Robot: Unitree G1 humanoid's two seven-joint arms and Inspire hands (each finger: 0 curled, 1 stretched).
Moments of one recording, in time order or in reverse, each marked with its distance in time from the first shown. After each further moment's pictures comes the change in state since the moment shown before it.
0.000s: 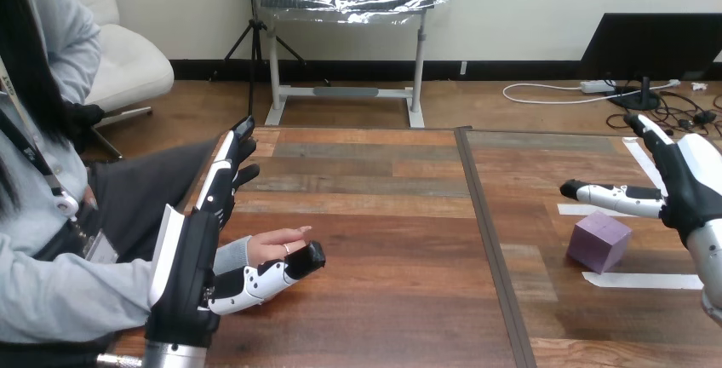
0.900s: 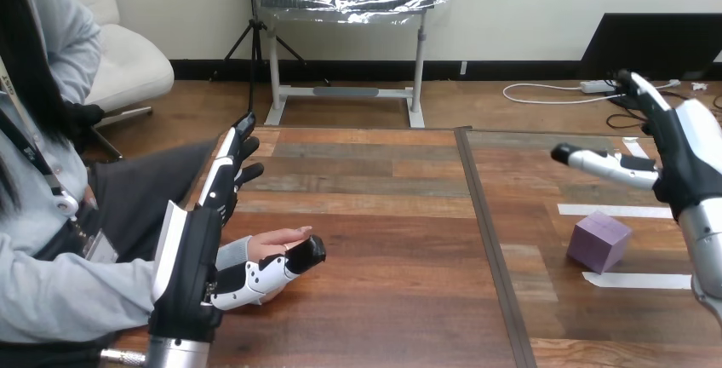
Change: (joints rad) left arm -0.021 0.000 -0.011 0.023 0.003 -0.001 0.018; right arm 0.000 0.020 -0.045 -0.072 0.008 -0.090 -0.037
